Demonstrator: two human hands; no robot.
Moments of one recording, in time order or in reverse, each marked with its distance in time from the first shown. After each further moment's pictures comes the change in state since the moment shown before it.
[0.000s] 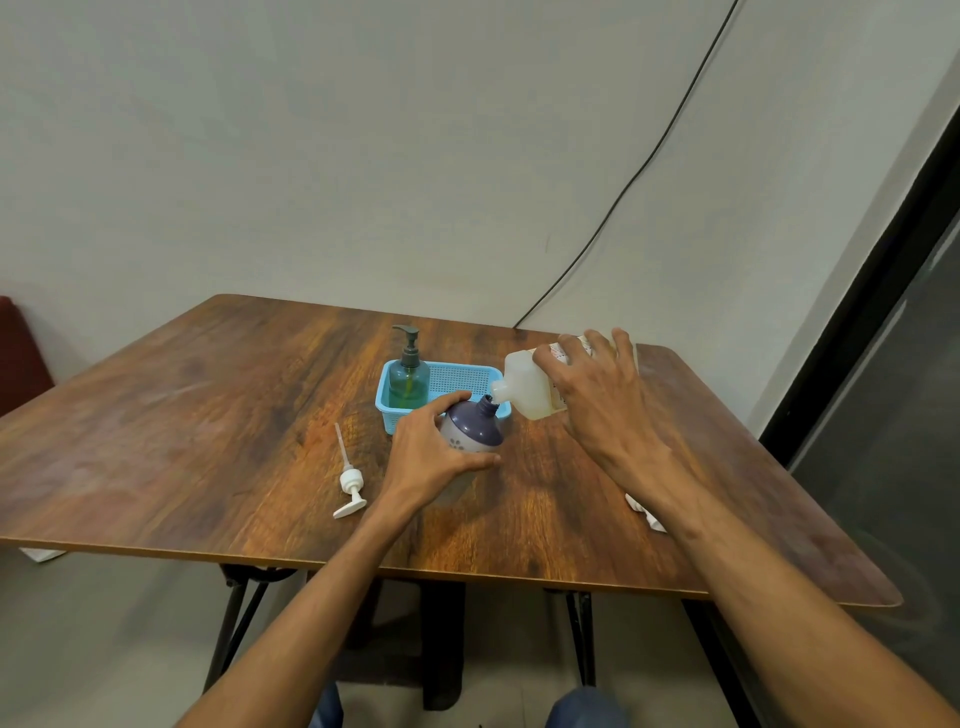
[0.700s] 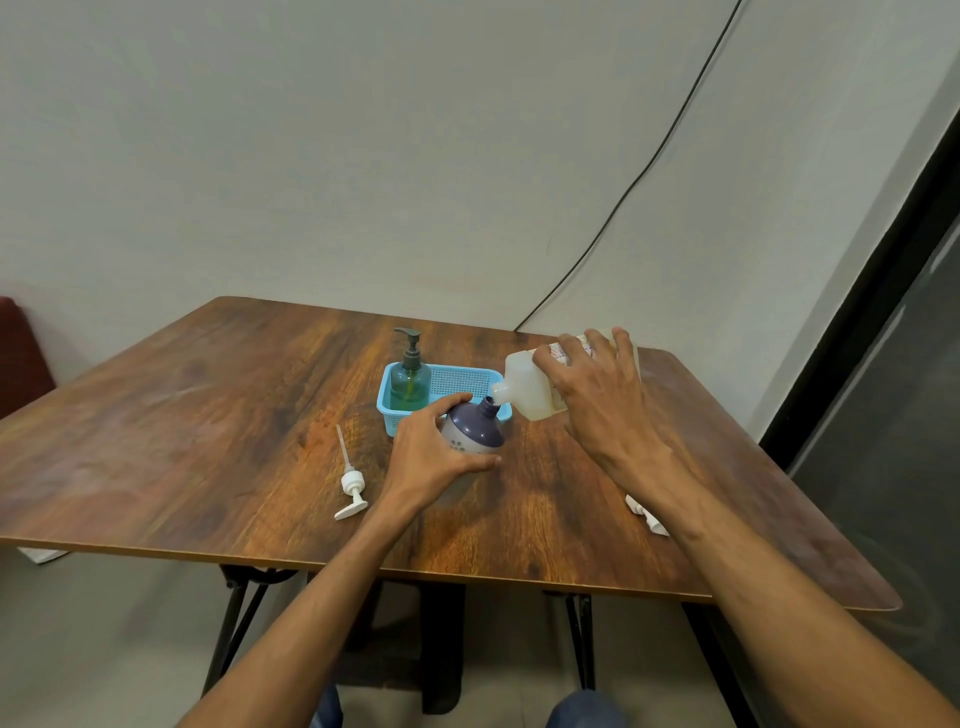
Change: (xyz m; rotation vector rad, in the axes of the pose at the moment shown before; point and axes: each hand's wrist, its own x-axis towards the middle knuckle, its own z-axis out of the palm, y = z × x) left_hand 0.001 0.001 0.000 0.000 -0.001 -0.017; right_hand 0.003 0.001 -0.004 -0.037 -0.036 -0.009
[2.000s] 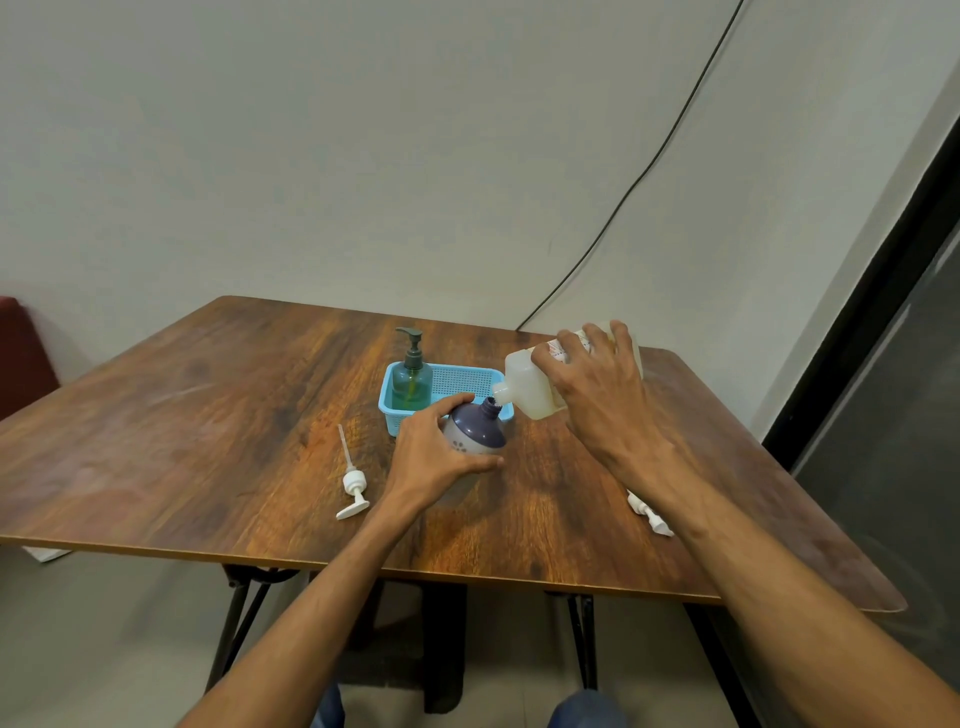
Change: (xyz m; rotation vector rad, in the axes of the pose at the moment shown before) left_hand -0.001 0.000 0.000 -0.012 0.002 0.009; right_hand 0.002 0.001 0.000 -0.055 0.072 -0.045
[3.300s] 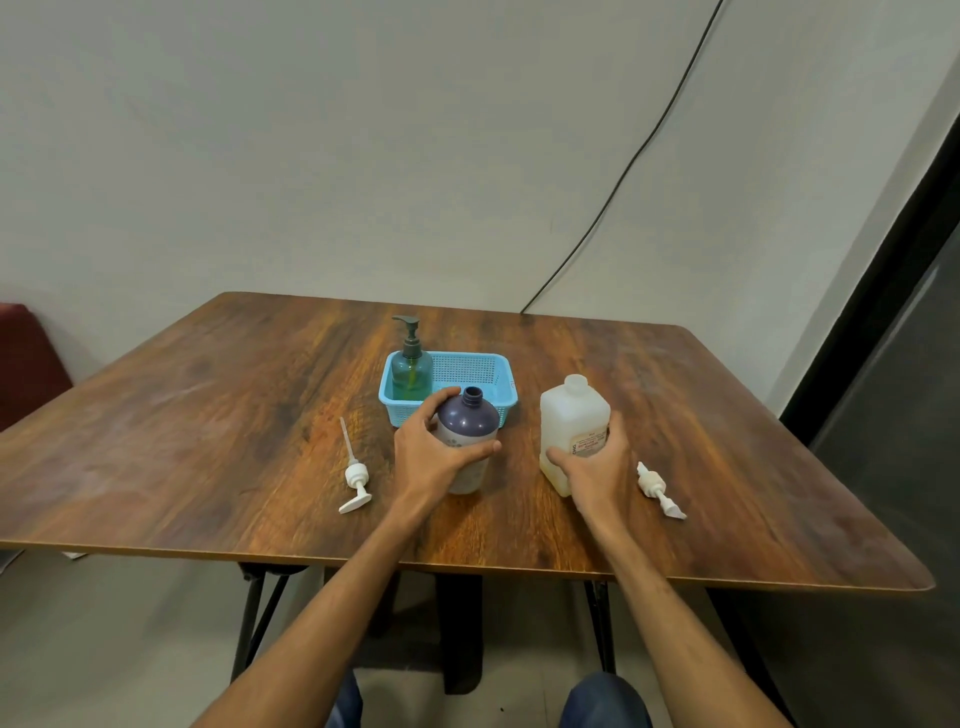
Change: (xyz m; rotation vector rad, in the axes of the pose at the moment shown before) left_hand -0.003 -0.027 0.022 -0.169 0.148 -0.062; right_hand -0.079 -0.058 0.104 1.192 0.108 0.984
